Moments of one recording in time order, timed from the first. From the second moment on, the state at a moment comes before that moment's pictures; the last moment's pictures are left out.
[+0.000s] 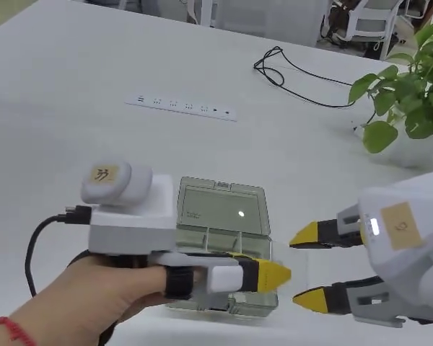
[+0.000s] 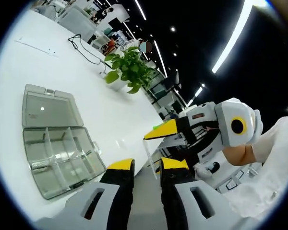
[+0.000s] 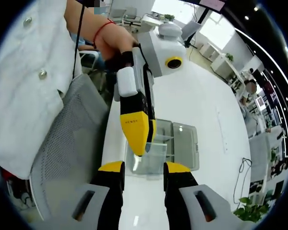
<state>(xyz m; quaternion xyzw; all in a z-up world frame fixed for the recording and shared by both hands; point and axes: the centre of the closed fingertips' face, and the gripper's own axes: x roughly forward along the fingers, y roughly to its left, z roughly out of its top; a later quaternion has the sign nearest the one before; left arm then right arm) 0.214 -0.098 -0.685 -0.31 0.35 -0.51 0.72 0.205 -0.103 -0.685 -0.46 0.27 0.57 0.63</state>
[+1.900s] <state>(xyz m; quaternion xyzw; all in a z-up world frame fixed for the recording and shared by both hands) 0.186 -0.106 -0.676 -0.13 0.22 -0.64 0.73 0.200 -0.099 -0.647 -0.22 0.34 0.68 0.61</state>
